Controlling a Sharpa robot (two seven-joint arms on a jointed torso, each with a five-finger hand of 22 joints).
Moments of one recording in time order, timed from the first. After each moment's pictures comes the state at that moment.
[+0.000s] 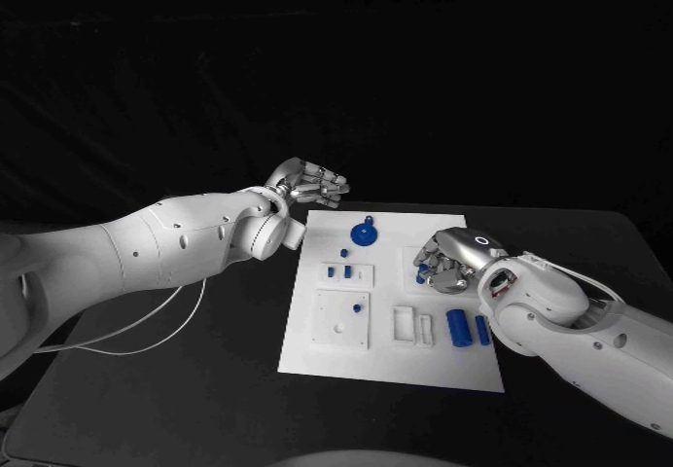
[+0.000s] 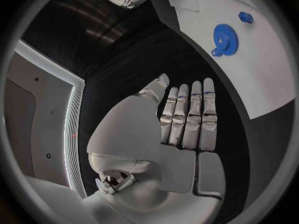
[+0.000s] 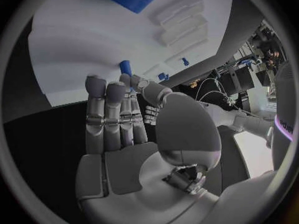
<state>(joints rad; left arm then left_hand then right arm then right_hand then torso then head) 1.29 -0.67 -0.14 1.16 -0.30 -0.39 0.27 1.42 -0.04 0.20 0.00 0.13 1.08 0.13 0.06 0.07 1.15 0.12 0.06 0.06 1.14 0.12 0.06 0.07 0.07 1.07 0.10 0.12 0.16 0.93 -0.70 0.23 1.51 -1.83 -0.22 -0.27 1.20 -0.14 0.78 -0.20 0.08 1.25 0.07 0.06 0.07 1.42 0.00 0.09 0.27 1.40 -0.08 0.82 0.83 0.09 1.47 -0.09 0.46 1.28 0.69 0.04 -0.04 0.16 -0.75</state>
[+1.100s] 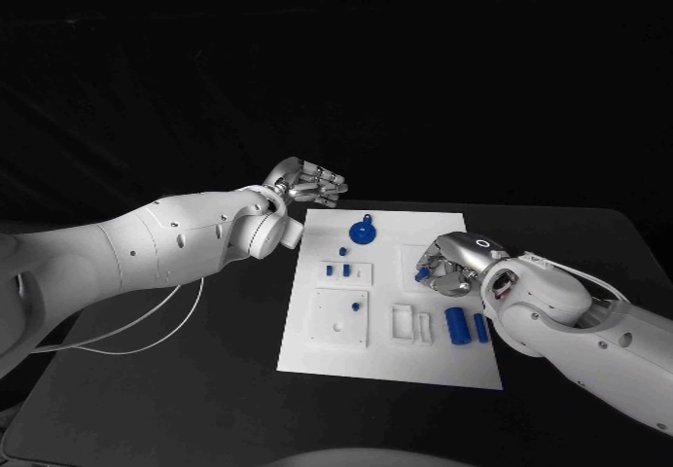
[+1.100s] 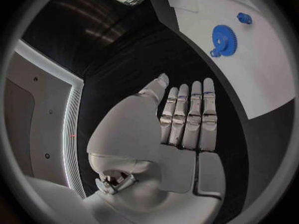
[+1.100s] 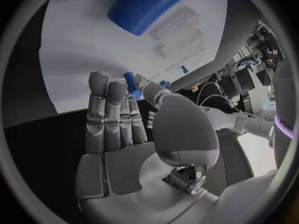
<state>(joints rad) 1.29 -0.67 -0.14 1.16 -0.30 -0.38 0.26 1.42 -0.04 0.20 0.01 0.13 1.07 0.13 0.06 0.07 1.15 0.12 0.06 0.06 1.14 0.12 0.06 0.07 0.07 1.07 0.10 0.12 0.16 0.93 -0.72 0.22 1.52 -1.82 -0.16 -0.28 1.20 -0.14 0.56 -0.17 0.06 1.17 0.09 0.07 0.07 1.27 0.05 0.06 0.07 1.38 -0.05 0.82 0.82 0.12 1.46 -0.07 0.36 1.26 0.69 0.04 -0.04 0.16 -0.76</state>
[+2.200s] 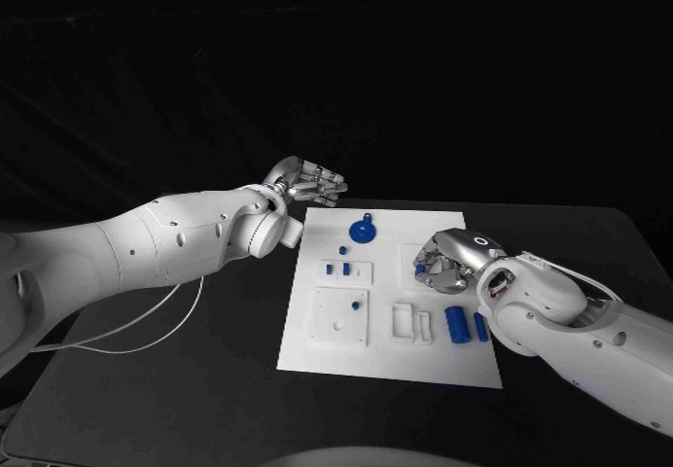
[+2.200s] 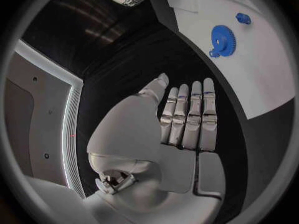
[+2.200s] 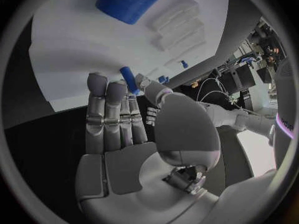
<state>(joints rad) 1.29 -0.67 -0.14 1.16 -0.30 -0.38 0.25 1.42 -0.04 0.19 0.01 0.13 1.07 0.13 0.06 0.07 1.15 0.12 0.06 0.06 1.14 0.12 0.06 0.07 0.07 1.07 0.10 0.12 0.15 0.93 -0.71 0.21 1.52 -1.81 -0.21 -0.29 1.21 -0.14 0.62 -0.16 0.07 1.18 0.09 0.07 0.07 1.34 0.02 0.06 0.07 1.38 -0.05 0.83 0.80 0.13 1.47 -0.07 0.39 1.26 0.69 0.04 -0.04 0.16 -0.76</state>
